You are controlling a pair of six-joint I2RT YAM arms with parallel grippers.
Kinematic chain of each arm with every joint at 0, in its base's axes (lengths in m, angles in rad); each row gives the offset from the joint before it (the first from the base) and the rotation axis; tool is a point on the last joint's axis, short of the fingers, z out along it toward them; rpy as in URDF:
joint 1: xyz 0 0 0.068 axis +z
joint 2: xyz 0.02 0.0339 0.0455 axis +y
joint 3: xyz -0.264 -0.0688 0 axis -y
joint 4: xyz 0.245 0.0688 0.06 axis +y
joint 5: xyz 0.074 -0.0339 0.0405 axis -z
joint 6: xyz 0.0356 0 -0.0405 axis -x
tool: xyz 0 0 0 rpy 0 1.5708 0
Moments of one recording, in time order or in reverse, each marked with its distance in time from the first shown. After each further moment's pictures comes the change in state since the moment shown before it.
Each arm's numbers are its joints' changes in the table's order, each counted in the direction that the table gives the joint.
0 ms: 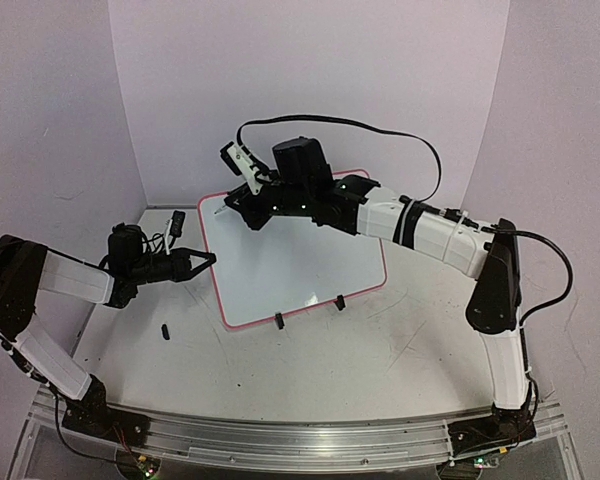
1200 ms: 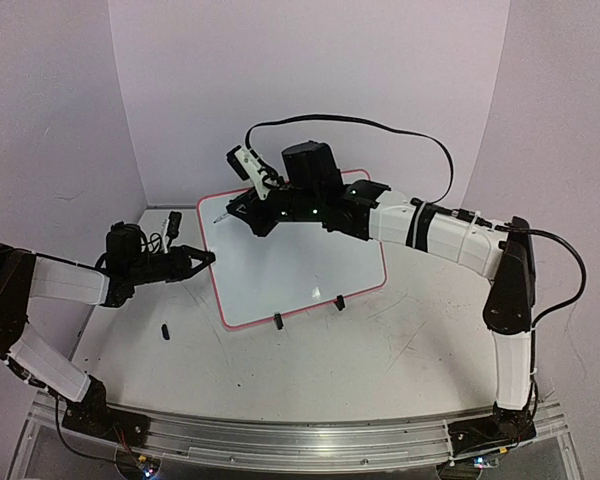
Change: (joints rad) left arm -0.013 -0.086 0.000 0.128 -0.082 0.093; right arm 0.000 -0.095 -0.154 -0.057 -0.078 -0.065
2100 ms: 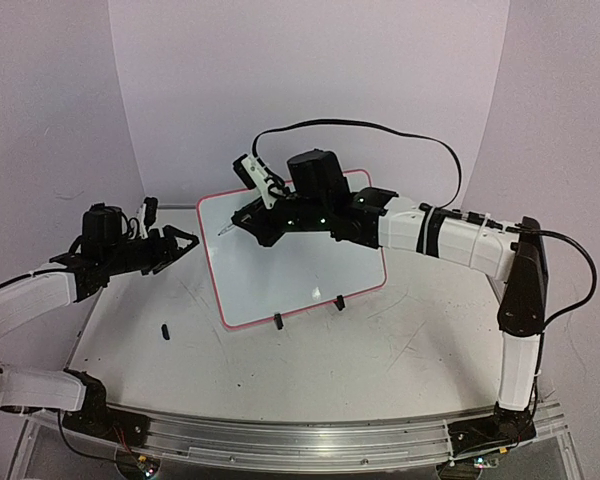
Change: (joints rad) left arm -0.021 -0.339 0.106 0.532 -0.246 0.068; right arm 0.005 -0.071 -0.124 -0.020 -0.003 -0.064
